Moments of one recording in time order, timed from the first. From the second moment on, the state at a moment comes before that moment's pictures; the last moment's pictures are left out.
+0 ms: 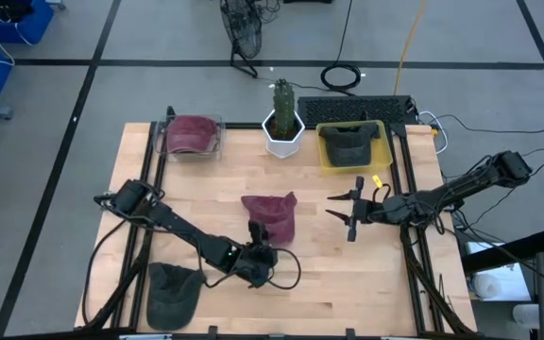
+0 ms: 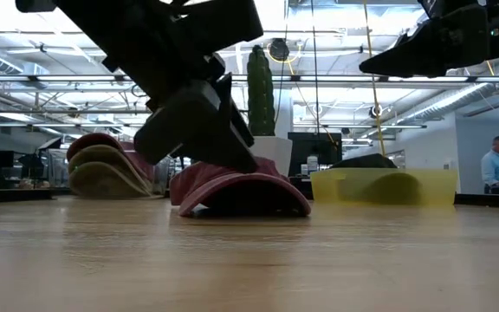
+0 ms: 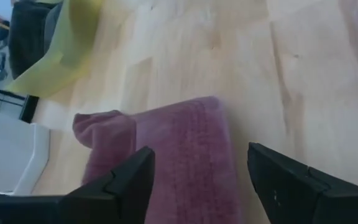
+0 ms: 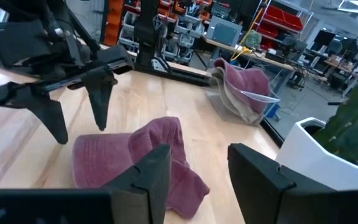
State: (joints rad) left arm -0.46 1.98 1.20 -0.18 -0.74 -0.04; right arm 0.33 0.87 0.28 0.43 0.53 -0.20
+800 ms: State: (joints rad) left arm -0.43 2.06 1.20 -0.16 -0.91 0.07; right arm 0.33 0.87 0.28 0.37 0.53 -0.09
